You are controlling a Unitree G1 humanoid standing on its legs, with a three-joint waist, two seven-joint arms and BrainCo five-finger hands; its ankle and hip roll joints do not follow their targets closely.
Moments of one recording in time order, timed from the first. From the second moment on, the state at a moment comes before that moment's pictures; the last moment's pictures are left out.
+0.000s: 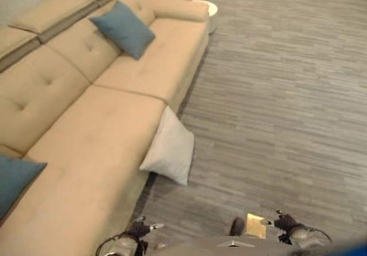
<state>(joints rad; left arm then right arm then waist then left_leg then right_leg) -0.01 0.22 -0.21 1.26 -0.09 -0.08 0.05 -0.07 -0.29 0.25 1.27 0.02 -0.06 -0.09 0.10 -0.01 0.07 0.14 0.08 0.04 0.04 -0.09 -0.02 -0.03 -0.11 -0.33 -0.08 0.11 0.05</state>
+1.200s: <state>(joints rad) -0.07 0.22 -0.23 1.30 -0.09 -0.09 0.05 -0.08 -0.26 0.27 1.30 0.04 -0.06 -0.08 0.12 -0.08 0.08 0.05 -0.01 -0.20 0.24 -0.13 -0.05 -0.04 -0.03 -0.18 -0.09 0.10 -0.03</state>
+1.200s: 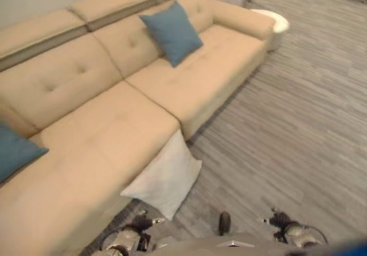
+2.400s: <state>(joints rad) -0.04 0.28 -0.23 1.29 -0.09 -0.08 0.05 -0.08 -0.25 0.27 1.26 0.06 -0.07 -0.08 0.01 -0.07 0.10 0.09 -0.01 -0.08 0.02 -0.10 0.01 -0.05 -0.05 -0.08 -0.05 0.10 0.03</state>
